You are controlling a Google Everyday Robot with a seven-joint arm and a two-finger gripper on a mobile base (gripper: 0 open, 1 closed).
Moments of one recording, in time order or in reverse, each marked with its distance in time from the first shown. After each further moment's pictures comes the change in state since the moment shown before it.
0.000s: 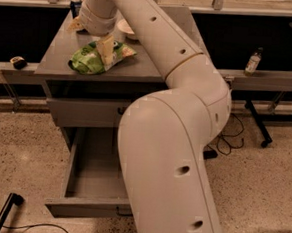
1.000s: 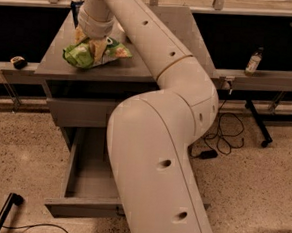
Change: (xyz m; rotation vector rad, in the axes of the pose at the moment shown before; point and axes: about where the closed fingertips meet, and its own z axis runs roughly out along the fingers) arm -0.002 -0.005 0.022 -0.031 -0.022 0.012
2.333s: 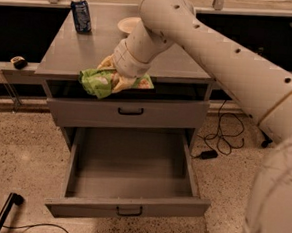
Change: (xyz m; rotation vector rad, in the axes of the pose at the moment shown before) arm -0.073 0.140 -0.035 0.071 -0.202 0.397
